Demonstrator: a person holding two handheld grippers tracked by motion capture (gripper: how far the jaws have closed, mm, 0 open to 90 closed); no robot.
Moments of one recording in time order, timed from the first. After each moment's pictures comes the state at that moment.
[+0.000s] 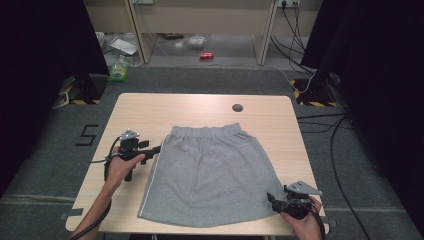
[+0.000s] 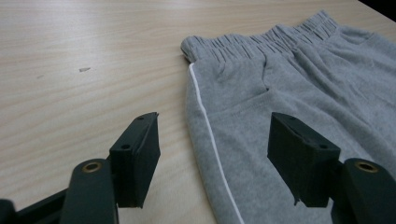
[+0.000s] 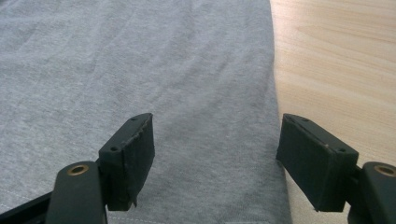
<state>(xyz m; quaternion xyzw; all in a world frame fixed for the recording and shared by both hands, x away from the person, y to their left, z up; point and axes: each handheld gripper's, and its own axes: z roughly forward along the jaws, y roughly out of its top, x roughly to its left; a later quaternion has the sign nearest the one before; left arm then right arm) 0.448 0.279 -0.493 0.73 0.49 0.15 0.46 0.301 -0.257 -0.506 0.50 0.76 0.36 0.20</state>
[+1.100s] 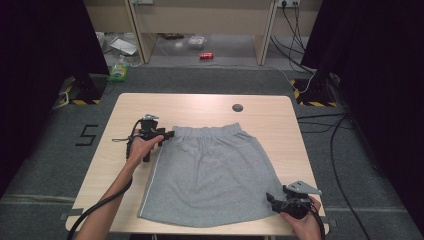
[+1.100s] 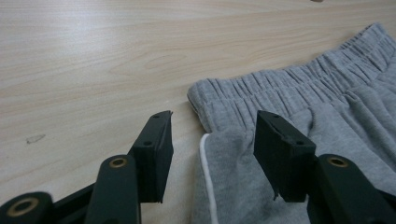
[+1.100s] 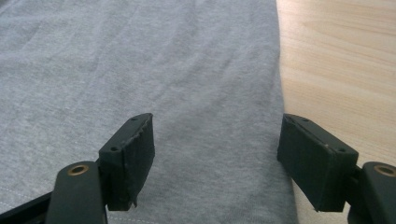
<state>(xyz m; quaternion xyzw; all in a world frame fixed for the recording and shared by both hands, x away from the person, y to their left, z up) 0.530 0.236 -0.502 0.73 0.52 0.13 0.42 0.303 -0.257 -0.508 0.50 0.76 0.36 0.19</state>
